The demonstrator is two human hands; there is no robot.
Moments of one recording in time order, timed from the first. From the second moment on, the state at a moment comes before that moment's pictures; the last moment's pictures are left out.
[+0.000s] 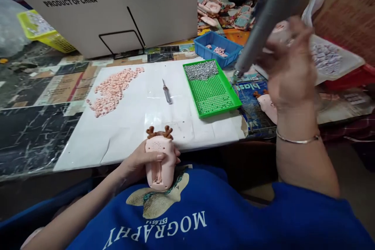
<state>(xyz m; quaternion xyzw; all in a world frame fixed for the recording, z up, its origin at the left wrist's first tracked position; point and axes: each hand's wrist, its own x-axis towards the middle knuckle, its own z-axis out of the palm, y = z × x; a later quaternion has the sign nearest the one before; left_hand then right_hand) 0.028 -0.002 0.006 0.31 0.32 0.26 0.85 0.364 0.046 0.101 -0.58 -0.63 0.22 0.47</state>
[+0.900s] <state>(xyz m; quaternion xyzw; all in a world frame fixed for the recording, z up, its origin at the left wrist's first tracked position) 0.100 0.031 0.011 0.27 0.38 0.34 0.81 0.358 0.136 0.043 -0.39 -0.50 0.17 0.76</state>
